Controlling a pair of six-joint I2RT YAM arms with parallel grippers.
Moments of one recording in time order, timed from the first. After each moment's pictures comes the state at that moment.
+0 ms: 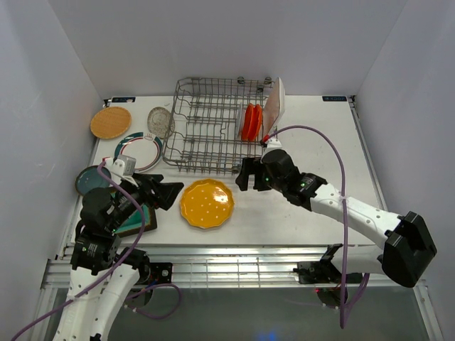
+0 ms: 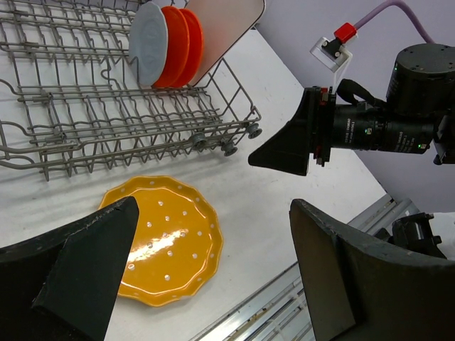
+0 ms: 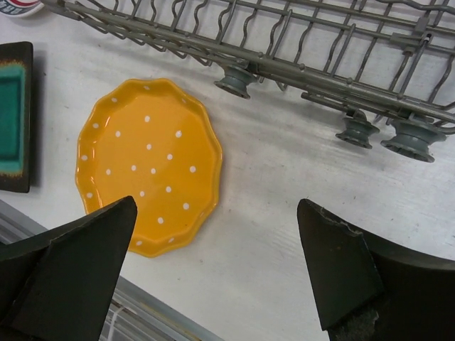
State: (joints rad) left arm -0.24 0.40 0.75 -0.42 0.40 -0.40; right arm 0.81 1.24 0.87 -0.23 0.12 0.54
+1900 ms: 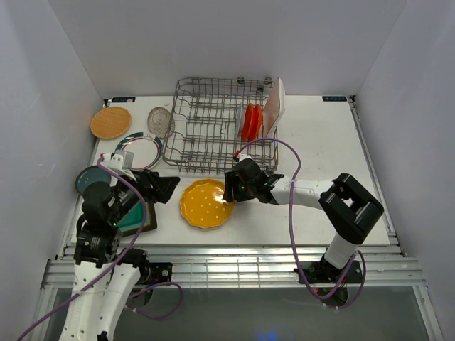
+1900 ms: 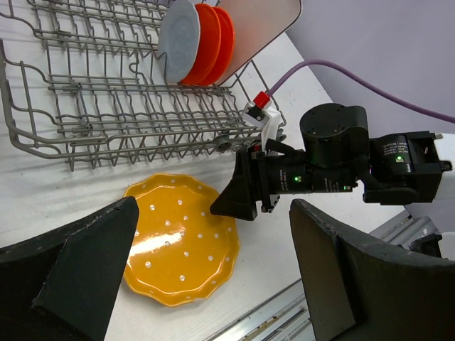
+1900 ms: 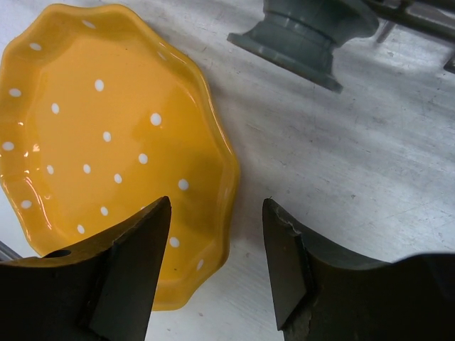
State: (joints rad) left arm -0.15 0.45 0.74 -0.42 0.42 -0.39; right arm 0.87 1.69 0.91 -0.02 0.00 0.60
